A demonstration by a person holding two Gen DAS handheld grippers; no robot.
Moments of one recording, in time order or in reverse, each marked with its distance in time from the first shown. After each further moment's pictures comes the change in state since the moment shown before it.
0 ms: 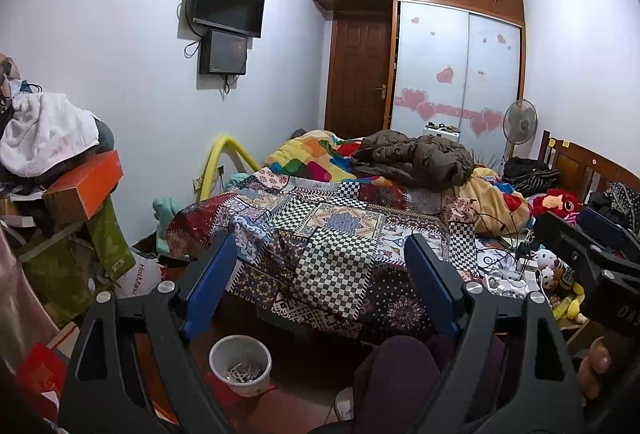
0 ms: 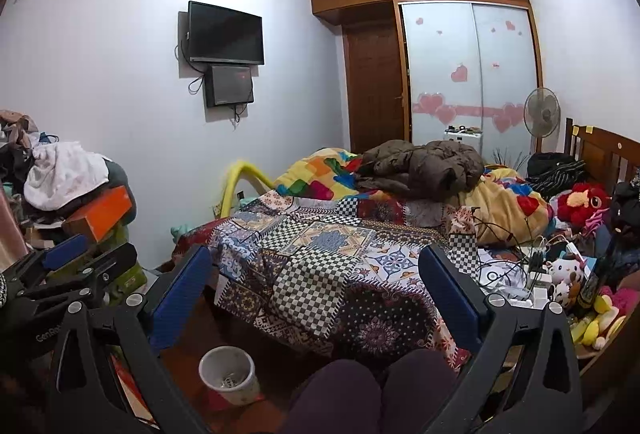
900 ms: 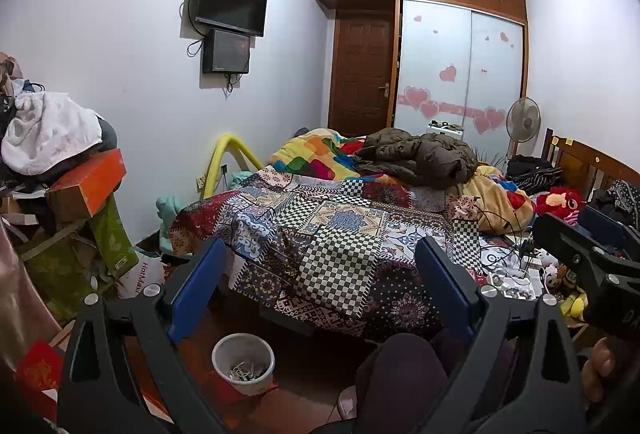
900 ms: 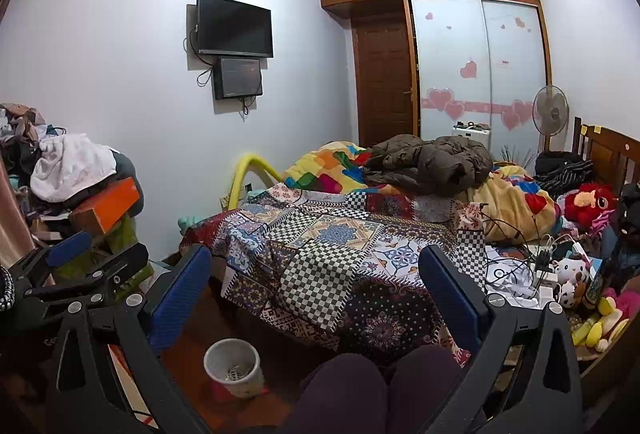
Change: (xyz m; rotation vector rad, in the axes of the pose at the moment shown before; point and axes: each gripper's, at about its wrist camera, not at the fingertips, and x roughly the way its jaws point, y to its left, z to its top) left arm -0.001 0.006 -0.004 -0.001 0.003 0.010; right arm 0.002 0.004 0.001 -0.018 0.027 0.028
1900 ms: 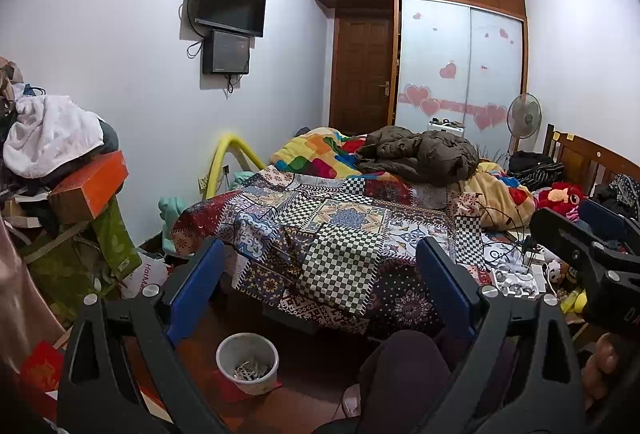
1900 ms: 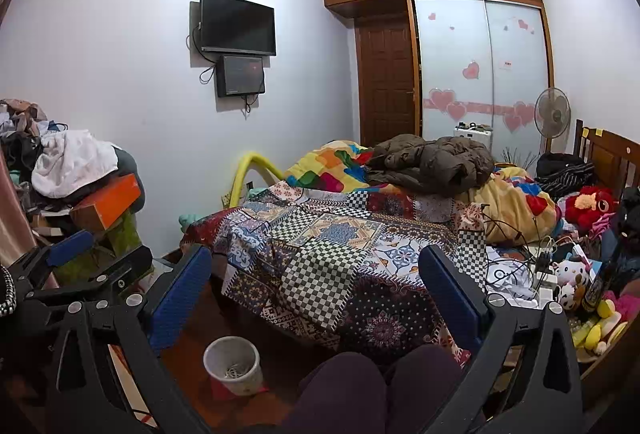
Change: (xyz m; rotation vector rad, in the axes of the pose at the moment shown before) left arm -0.001 0.005 -0.002 0.022 0.002 0.001; right arm 0.002 -0.001 0.002 -0.013 0.005 0.010
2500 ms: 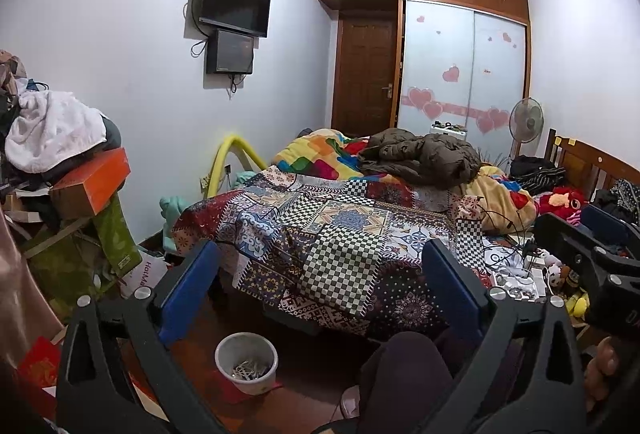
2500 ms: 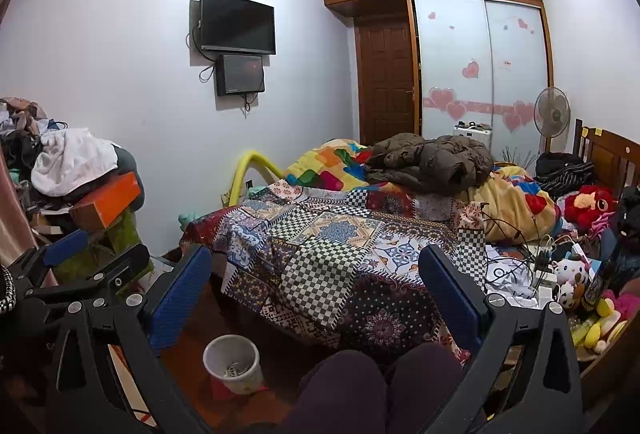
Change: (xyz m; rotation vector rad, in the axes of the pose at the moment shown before) left arm -0.002 0.010 0.000 -0.015 -0.004 -0.003; right arm 0.000 0.000 -0.003 -0.002 0.002 0.000
